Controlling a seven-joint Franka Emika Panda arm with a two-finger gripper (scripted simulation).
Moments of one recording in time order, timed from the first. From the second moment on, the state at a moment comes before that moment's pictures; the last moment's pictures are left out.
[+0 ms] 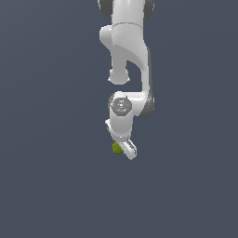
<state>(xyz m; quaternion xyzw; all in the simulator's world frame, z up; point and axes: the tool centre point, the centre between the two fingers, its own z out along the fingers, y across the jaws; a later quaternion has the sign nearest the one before) 0.025 0.008 0.041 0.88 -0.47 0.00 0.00</state>
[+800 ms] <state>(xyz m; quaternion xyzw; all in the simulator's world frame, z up) 0.070 0.054 0.068 0.88 -0.47 0.00 0.00</state>
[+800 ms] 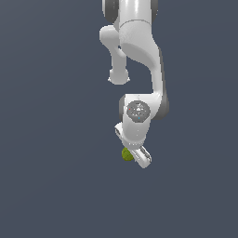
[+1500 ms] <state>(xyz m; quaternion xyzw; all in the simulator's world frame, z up) 0.121 0.105 0.098 0.88 -0.47 0.00 0.00</state>
